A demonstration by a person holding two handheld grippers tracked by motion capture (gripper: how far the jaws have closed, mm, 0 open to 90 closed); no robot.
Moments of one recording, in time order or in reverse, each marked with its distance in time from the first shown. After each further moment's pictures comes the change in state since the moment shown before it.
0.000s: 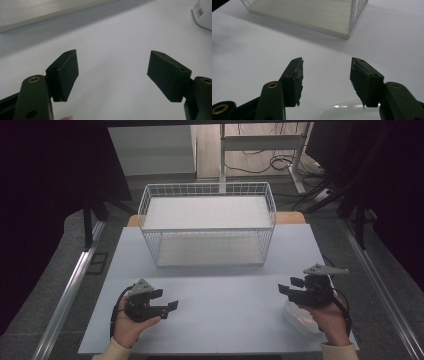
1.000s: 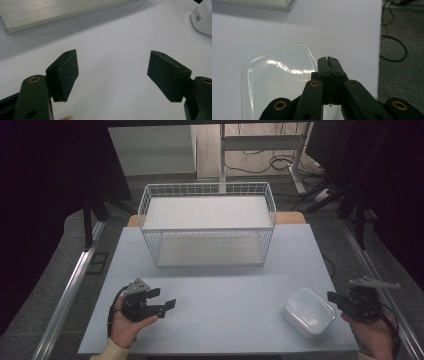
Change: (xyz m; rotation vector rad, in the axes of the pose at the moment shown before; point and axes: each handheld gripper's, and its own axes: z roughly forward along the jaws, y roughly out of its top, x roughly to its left) left arm 0.003 0.001 -0.008 -0.028 0.004 -0.023; right arm -0.064 -0.046 -0.064 0.073 -0.215 0.121
